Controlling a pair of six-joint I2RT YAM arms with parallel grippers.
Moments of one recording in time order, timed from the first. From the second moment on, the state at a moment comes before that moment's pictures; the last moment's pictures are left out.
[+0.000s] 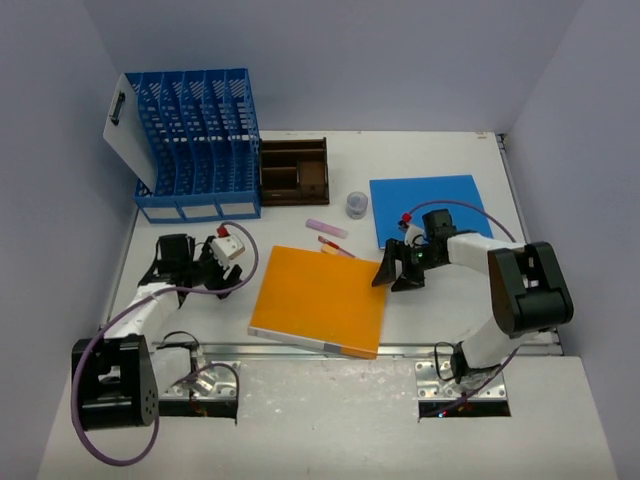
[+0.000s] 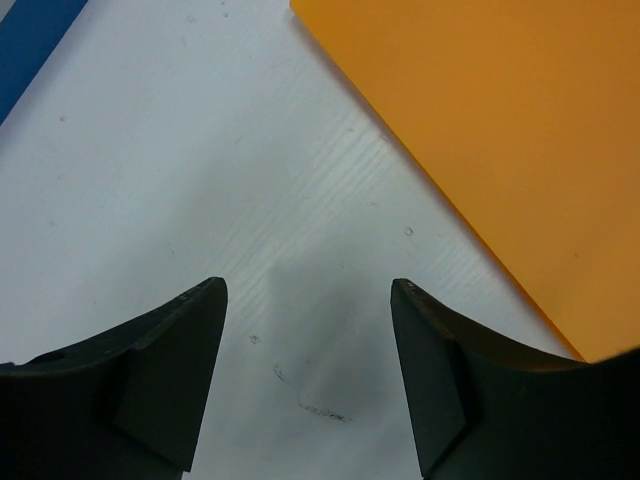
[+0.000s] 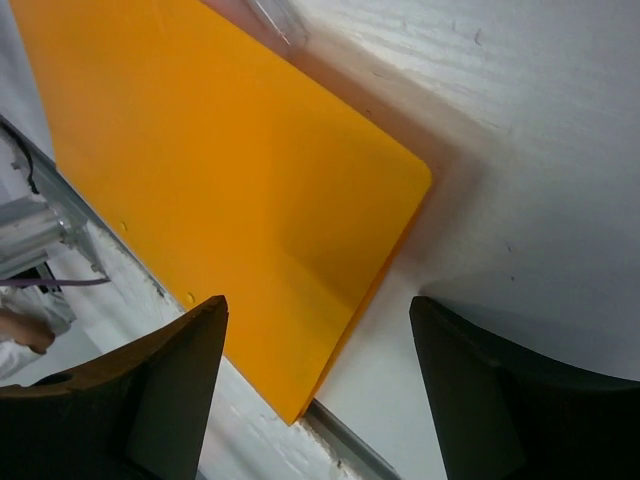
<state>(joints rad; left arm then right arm) 0.13 1.05 0.38 -0.21 0.67 0.74 0.15 1.61 0.68 -0.35 -0.66 0.20</state>
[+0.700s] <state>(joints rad) -0.20 1.50 0.64 -0.16 0.38 0.69 0.13 1.76 0.63 0.03 -0.91 0.38</state>
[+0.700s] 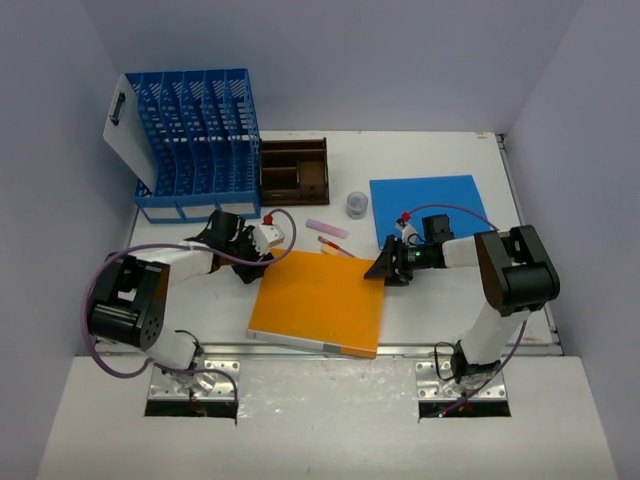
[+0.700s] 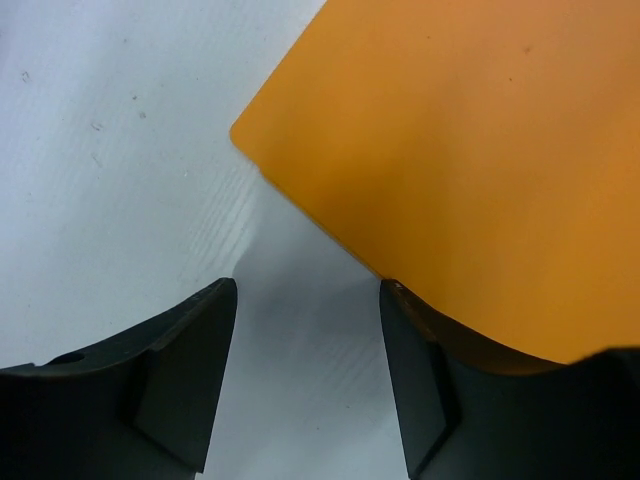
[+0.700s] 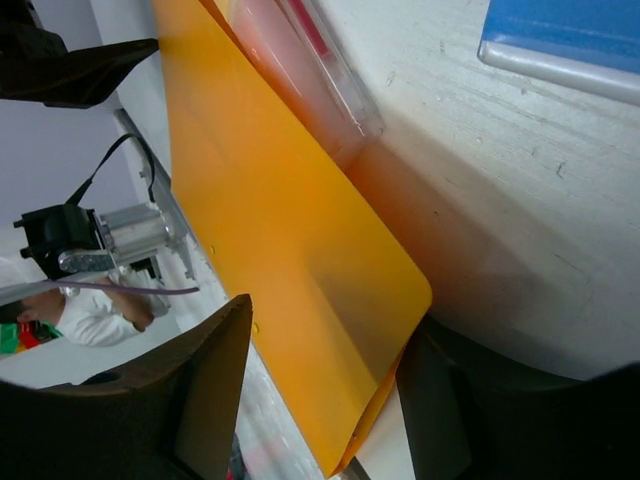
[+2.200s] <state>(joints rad) -0.24 0.44 0.54 -0.46 0.51 0.82 0.12 1.13 0.30 0.41 -1.03 1.34</state>
